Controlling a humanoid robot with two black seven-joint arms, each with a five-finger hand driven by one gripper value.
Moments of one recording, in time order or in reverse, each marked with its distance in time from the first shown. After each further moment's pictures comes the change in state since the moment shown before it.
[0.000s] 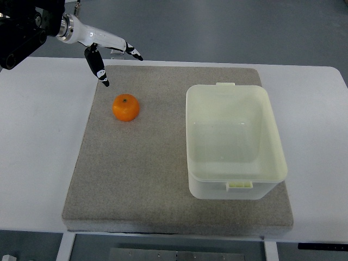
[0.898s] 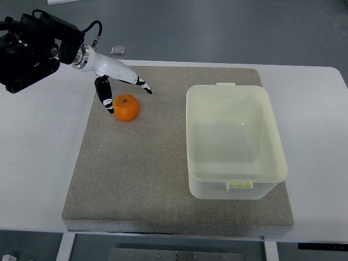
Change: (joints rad) left arm 0.035 0.024 0.065 -0.157 0.070 0.066 0.001; right arm 0.000 0.000 0.000 0.000 0.000 0.000 0.000
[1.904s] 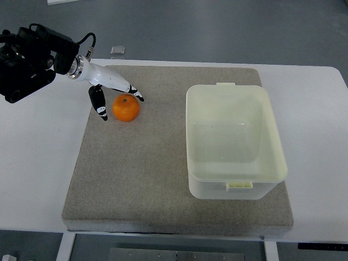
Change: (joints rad) left arm 0.072 0.002 0.001 0.037 0.010 0.054 0.000; right arm 0.000 0.000 0.000 0.000 0.000 0.000 0.000
